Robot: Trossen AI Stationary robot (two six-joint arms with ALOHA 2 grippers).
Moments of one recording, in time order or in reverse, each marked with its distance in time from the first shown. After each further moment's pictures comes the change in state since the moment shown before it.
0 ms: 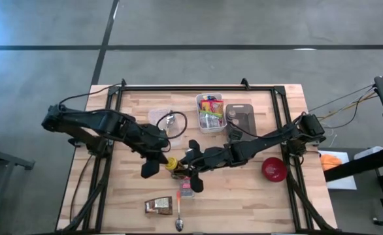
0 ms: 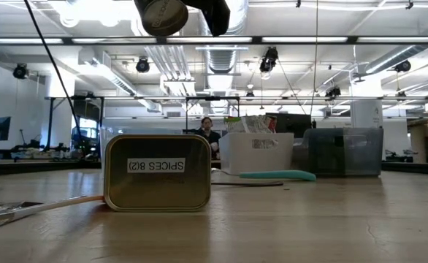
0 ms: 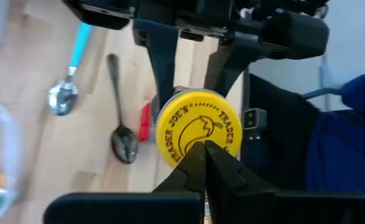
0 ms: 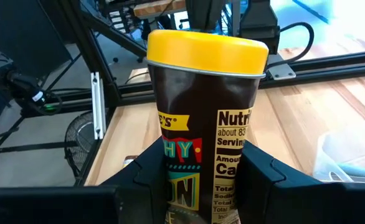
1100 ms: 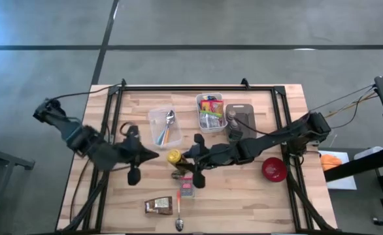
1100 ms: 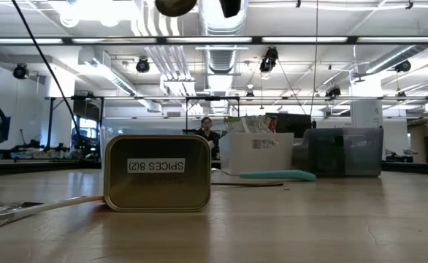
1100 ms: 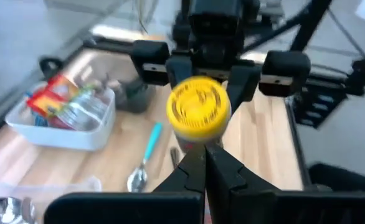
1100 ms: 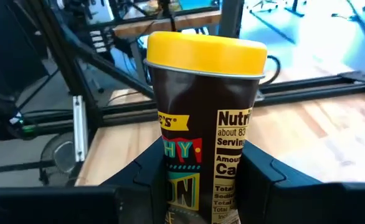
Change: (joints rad) left arm -0.384 -0.234 -0.225 0.253 -0.784 0.013; right arm 0.010 -0.086 0.001 -0.036 0.114 -0.033
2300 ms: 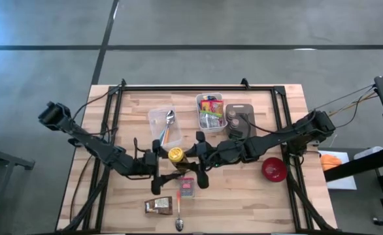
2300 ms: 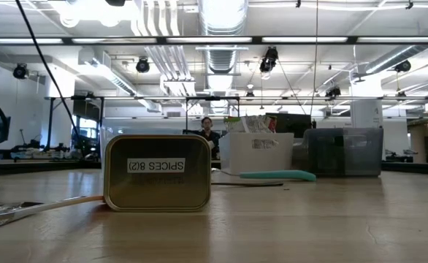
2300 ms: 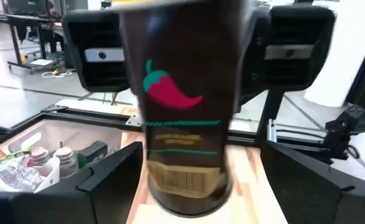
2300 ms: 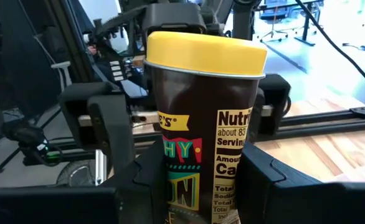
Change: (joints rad) left arm 0.066 0.137 -0.551 1.247 0.048 0.361; right arm 0.008 -0.045 -0.001 0.085 -0.019 -0.031
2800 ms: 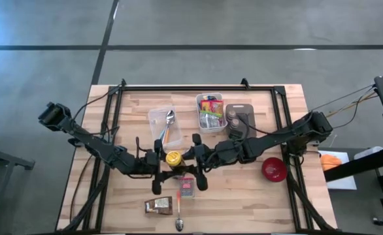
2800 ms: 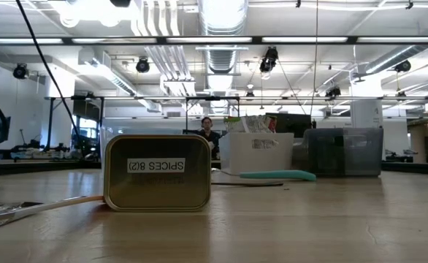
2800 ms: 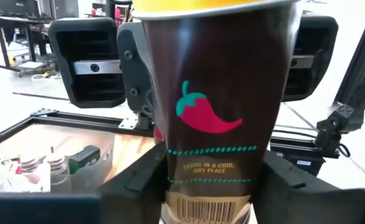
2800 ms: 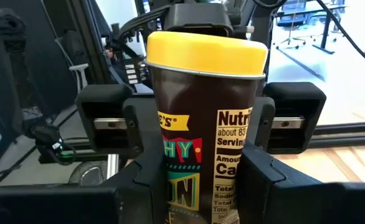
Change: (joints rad) left arm 0.029 0.007 -0.001 0.014 0.050 0.007; right arm 0.005 0.031 -0.001 0.075 -0.072 -0.021
